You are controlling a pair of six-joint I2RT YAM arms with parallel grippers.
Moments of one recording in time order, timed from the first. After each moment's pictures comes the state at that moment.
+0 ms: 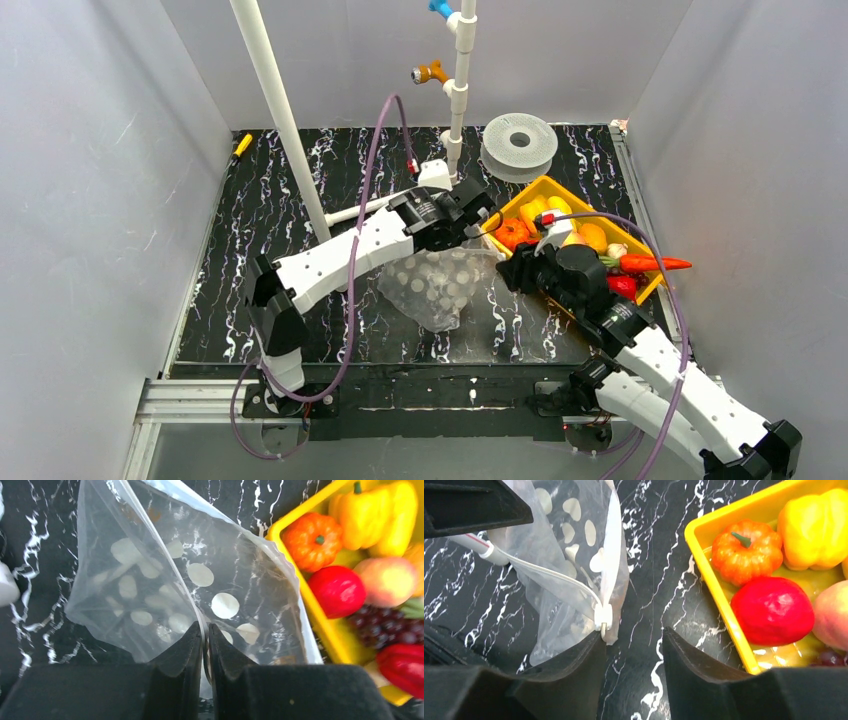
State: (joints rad) left arm -1.02 1.80 1.81 -1.11 -0.59 -1.10; right arm 0.65 0.66 0.57 -0.27 0.06 0.32
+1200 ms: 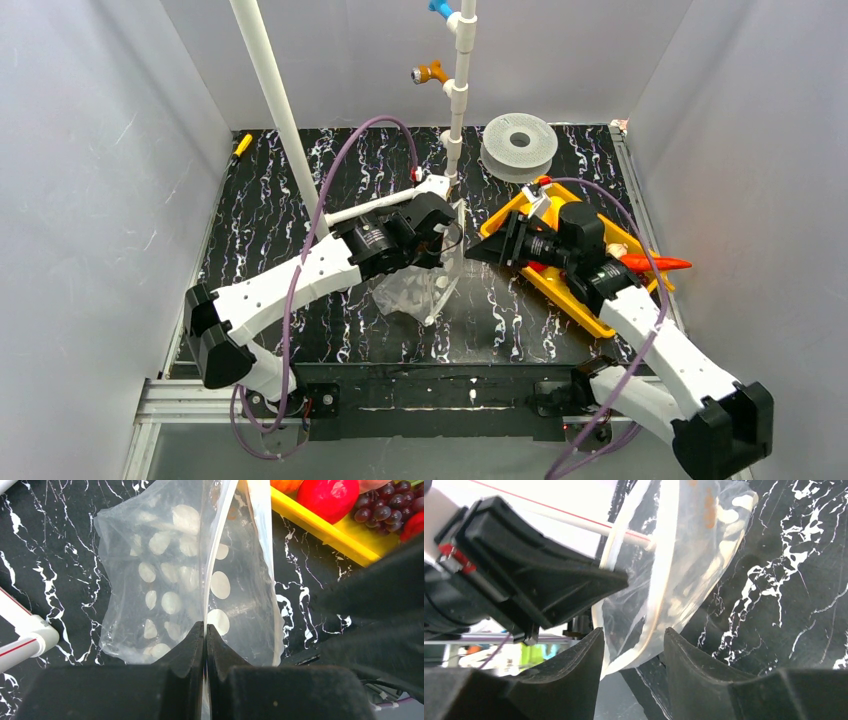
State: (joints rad) left arm -1.02 1.48 1.46 -0.84 -0.37 -0.58; right arm 0.48 0.91 0.74 -0.16 -0.59 0.78
